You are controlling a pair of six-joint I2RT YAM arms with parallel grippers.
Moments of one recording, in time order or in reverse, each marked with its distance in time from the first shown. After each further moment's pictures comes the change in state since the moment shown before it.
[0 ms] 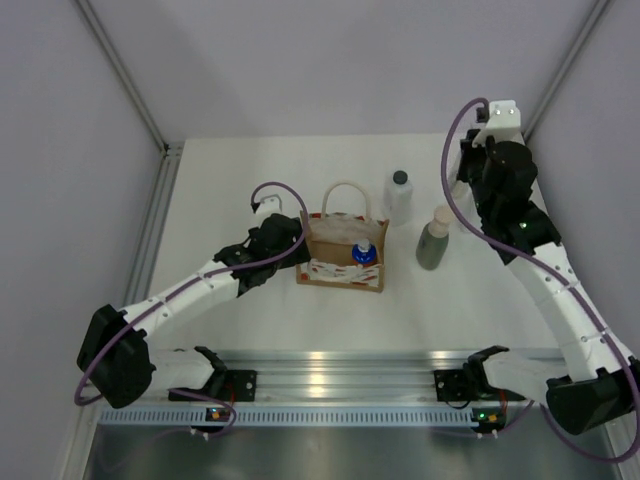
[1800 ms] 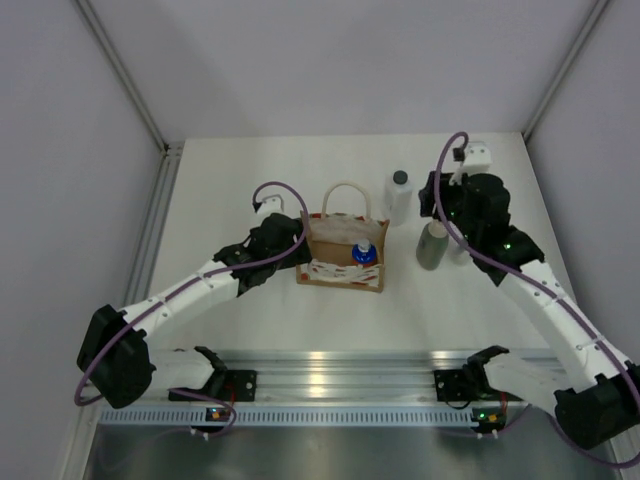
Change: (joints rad) left arm 0.000 0.000 0.001 0.000 0.030 0.009; right arm -0.053 -0.090 -0.262 -0.027 -0.167 0.206
